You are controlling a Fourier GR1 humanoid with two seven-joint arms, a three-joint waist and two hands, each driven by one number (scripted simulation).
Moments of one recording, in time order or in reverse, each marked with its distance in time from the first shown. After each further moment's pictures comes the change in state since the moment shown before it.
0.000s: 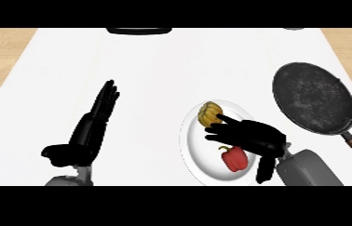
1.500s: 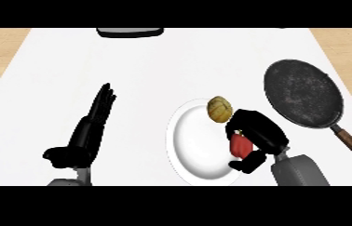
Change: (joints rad) left arm 0.022 -0.026 0.043 0.039 -0.033 -0.013 -0.045; right arm 0.063 0.153 -0.194 0.048 0.170 -0.289 0.165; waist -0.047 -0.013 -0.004
